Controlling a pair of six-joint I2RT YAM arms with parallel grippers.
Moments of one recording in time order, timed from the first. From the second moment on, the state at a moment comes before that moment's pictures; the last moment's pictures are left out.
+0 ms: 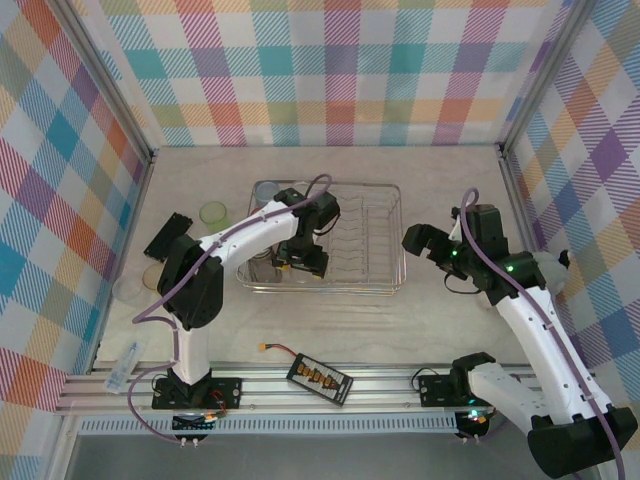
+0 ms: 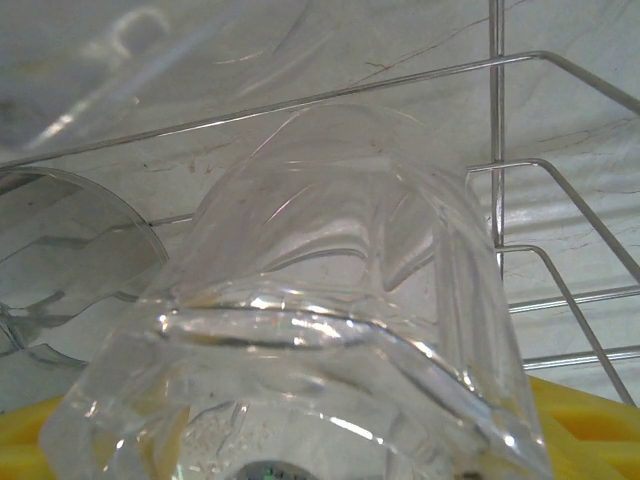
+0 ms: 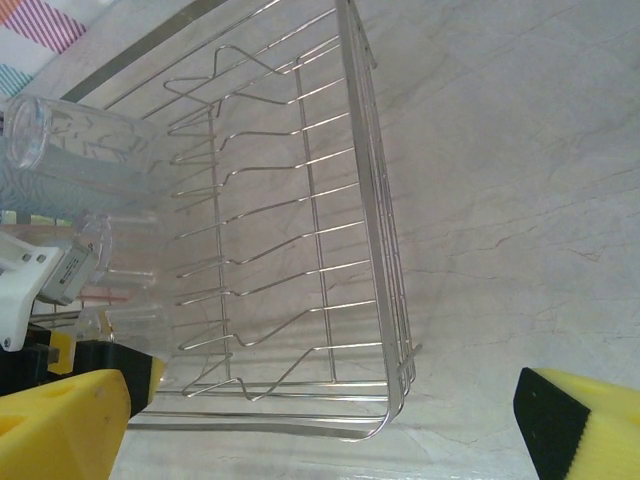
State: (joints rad) left arm -0.72 1.93 1.64 -1.29 -0.03 -0.48; right arm 0.27 0.92 0.99 -0.86 -0.16 0.65
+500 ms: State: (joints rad) left arm -0.73 1.90 1.64 -1.27 -0.04 -0.50; right arm 0.27 0.95 0.99 -0.86 -0.20 0.63
